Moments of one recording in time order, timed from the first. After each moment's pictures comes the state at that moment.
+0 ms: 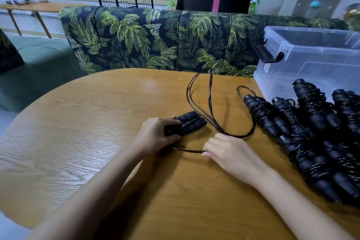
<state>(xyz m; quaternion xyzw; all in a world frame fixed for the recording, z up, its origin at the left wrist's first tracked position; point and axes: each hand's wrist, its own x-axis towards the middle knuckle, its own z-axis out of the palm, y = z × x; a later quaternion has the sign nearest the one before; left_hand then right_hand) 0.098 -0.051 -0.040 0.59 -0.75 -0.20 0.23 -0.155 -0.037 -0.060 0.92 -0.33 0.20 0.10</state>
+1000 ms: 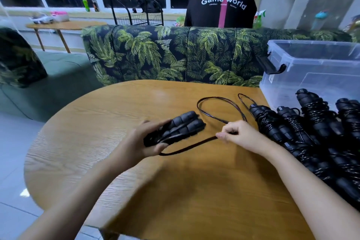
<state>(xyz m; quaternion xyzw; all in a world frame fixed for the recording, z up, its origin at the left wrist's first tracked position) 0.152 -0.001 -0.014 0.44 -0.79 -0.17 0.39 -0.167 -0.077 -0.012 0.81 -0.44 0.20 -0.32</state>
